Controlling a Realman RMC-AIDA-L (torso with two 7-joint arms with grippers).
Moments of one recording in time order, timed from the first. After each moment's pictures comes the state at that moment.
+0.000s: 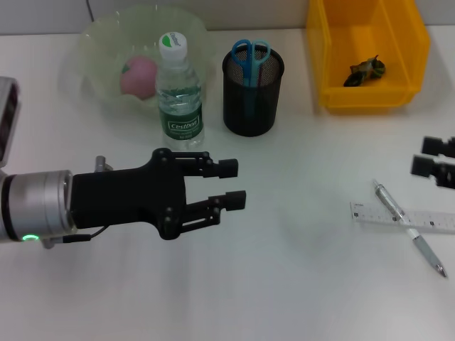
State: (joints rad) left arm -0.44 -2.00 1.33 0.52 1.34 1.64 -1.13; right arm 0.29 2.04 -0.55 -0.94 -1.96 -1.82 1.69
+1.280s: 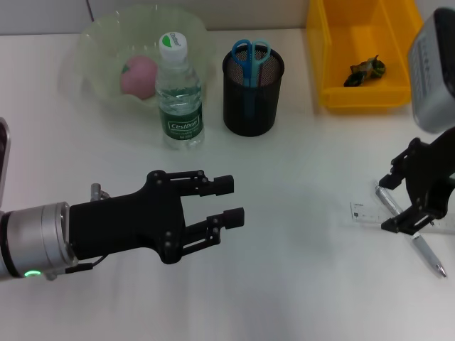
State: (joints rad) left arm -0.33 -2.06 1.30 0.56 1.35 1.64 -1.07; right arm 0.63 2.08 -1.25 -1.40 -2.65 -1.85 1.92
